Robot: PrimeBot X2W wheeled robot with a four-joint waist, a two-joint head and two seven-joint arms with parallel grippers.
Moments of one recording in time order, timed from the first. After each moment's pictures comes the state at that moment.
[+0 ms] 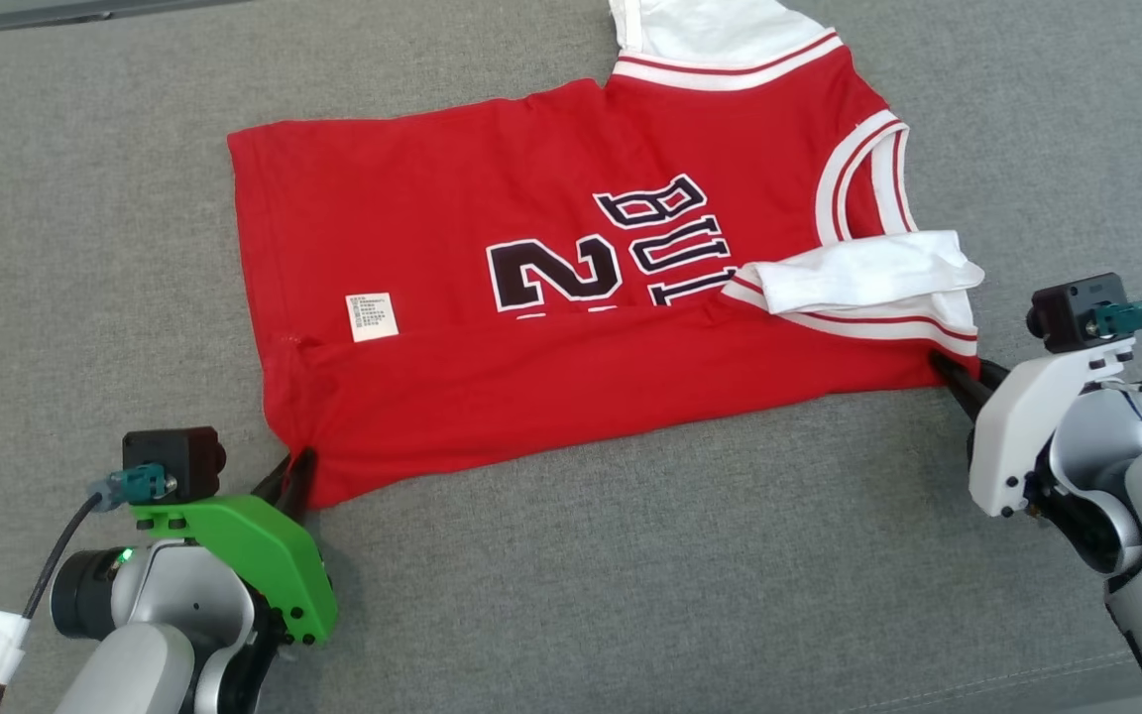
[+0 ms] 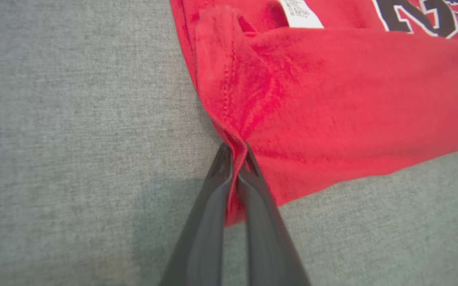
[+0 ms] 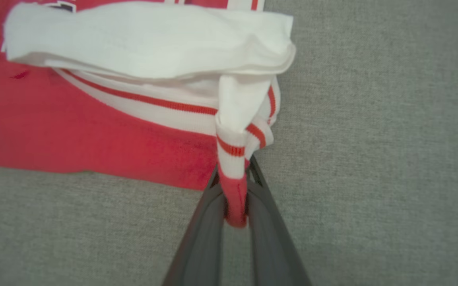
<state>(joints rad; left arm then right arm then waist) -0.19 0.38 -0.38 0.04 -0.64 0.18 0.36 -0.38 -0.40 0.21 0.25 0.47 0.13 0.42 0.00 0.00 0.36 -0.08</state>
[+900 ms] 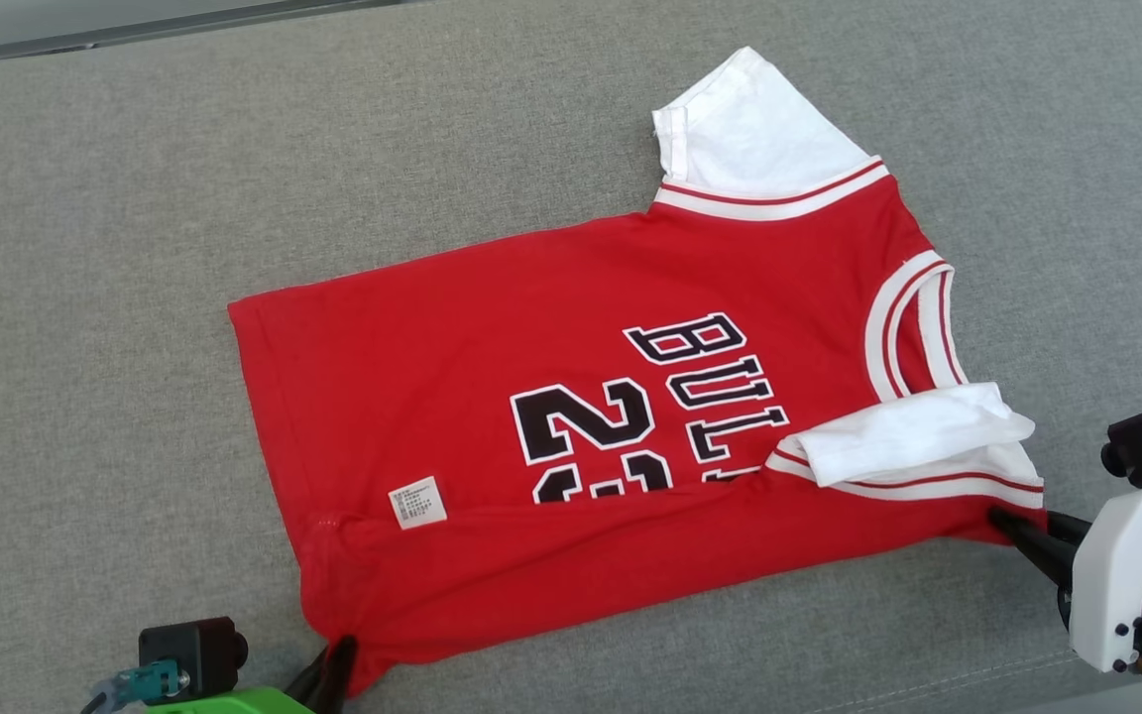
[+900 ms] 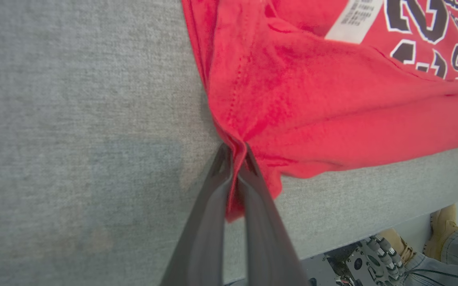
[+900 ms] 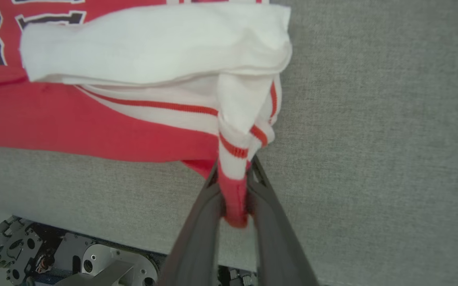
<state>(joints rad) 0.20 0.40 -0.37 -0.28 -0.74 0.28 0.39 -0.02 -0.61 0.13 -0.09 0.73 0.13 0.62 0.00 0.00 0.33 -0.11</state>
